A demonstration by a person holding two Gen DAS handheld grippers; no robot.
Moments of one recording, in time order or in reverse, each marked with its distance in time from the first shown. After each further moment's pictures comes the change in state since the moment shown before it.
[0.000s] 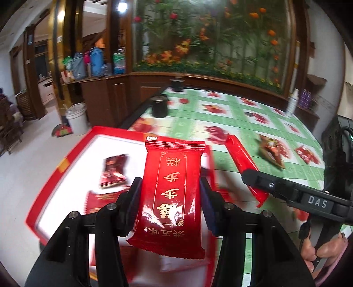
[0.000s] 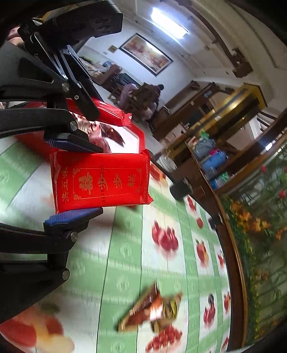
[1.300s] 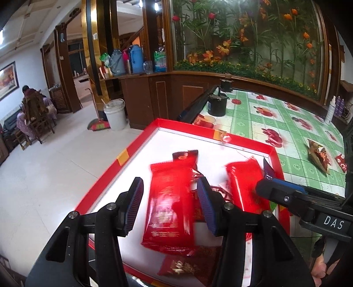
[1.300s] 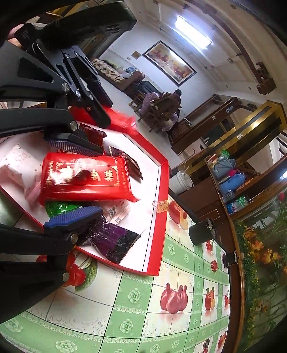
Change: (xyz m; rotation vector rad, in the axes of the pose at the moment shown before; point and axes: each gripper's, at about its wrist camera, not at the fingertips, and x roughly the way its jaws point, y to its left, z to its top) left arm 0.008 0.062 -0.011 -0.051 -0.016 0.232; right arm 0.065 0.063 -0.015 -0.093 0.090 0.041
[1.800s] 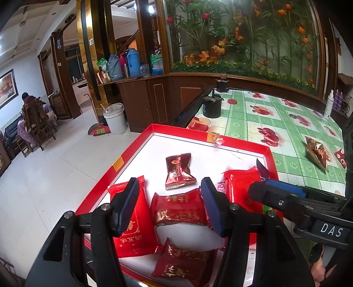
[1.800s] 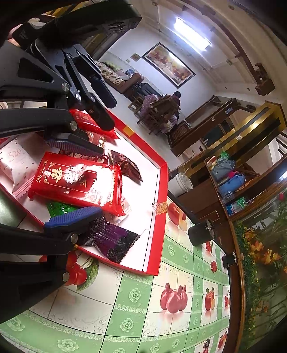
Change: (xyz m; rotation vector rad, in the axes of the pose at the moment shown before) left arm -0.005 -0.016 0.005 0.042 -0.003 0.006; right arm -0.008 0.001 0.000 0.000 -0.009 0.021
